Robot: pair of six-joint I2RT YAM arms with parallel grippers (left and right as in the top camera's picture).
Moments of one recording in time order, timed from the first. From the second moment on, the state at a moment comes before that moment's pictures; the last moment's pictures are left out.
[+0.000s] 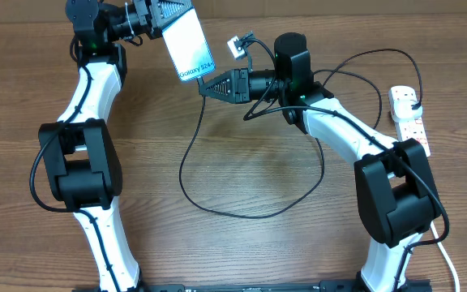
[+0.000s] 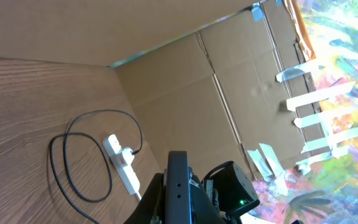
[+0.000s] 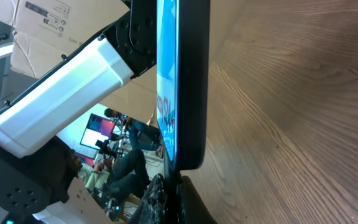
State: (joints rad) left arm 0.05 2.26 1.80 0.82 1.38 -1.51; right arm 0.40 2.00 1.39 0.36 -1.14 0.81
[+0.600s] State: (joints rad) left arm 0.11 2.26 1.80 0.76 1.48 -1.48; right arm 0.39 2.00 1.39 0.37 -1.15 0.86
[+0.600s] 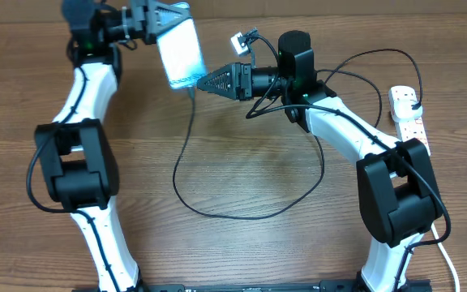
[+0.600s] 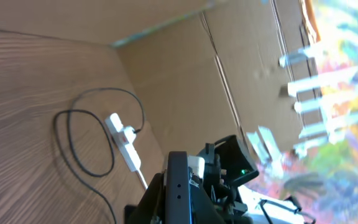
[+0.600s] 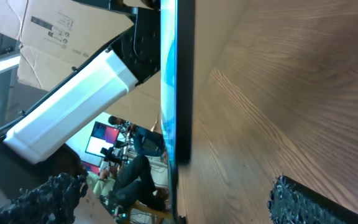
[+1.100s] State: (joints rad) left arm 0.20 2.26 1.80 0.72 1.54 -1.46; right arm 0.23 2.00 1.40 -0.33 -0.86 0.85
